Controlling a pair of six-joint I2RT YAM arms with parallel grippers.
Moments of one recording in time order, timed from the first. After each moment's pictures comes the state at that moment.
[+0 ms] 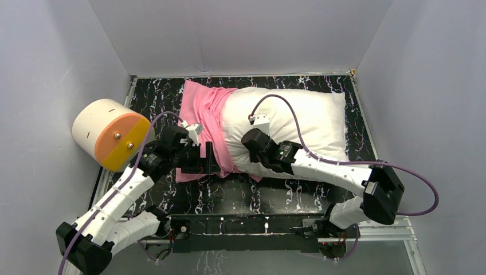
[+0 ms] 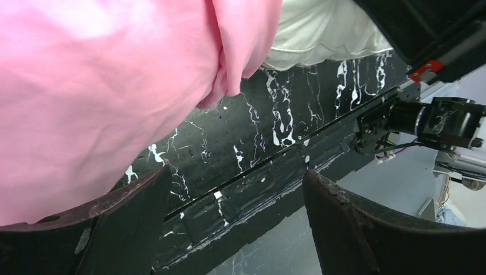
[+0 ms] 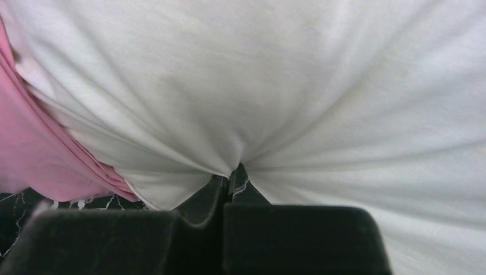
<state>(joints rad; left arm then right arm) -0.52 0.93 0.90 -0.82 0.31 -0.49 1.06 1.42 1.06 -0.47 0.51 0.60</state>
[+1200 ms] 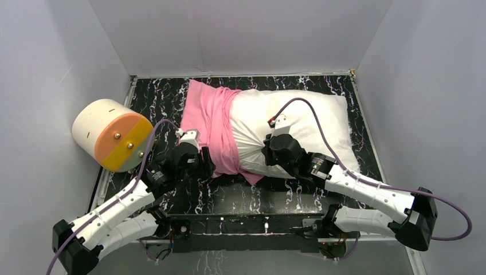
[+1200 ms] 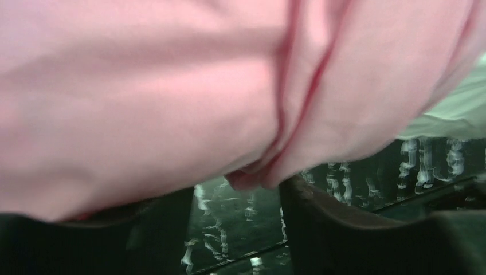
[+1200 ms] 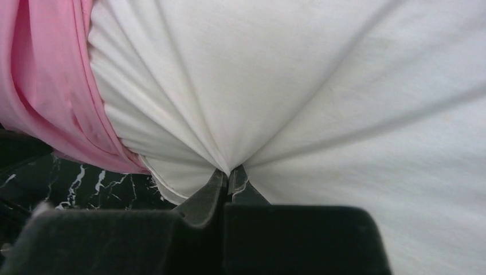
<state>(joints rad) -0.76 0.84 0.68 -0.59 -0.25 -0.64 1.02 1.06 0.86 -0.37 0.43 0.49</state>
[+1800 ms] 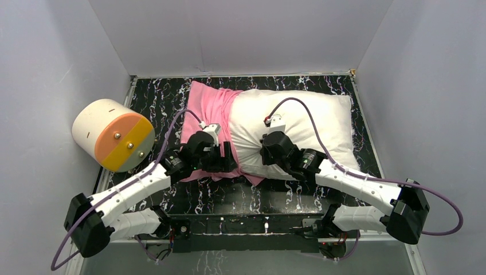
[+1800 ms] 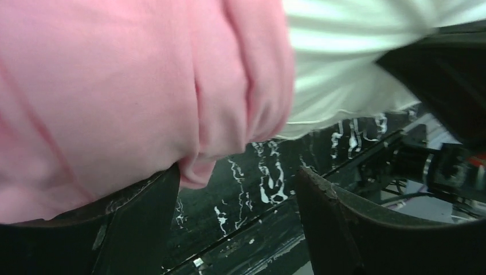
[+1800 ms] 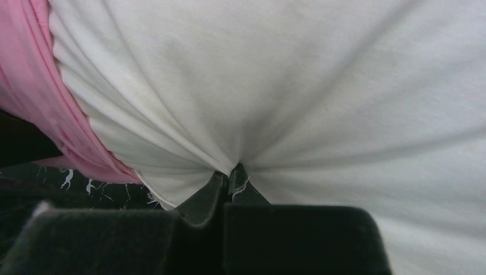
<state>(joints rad) -0.78 1.06 0.82 -0.47 0.03 -0.66 0.99 1.16 0.87 -0.38 0.40 0.52</state>
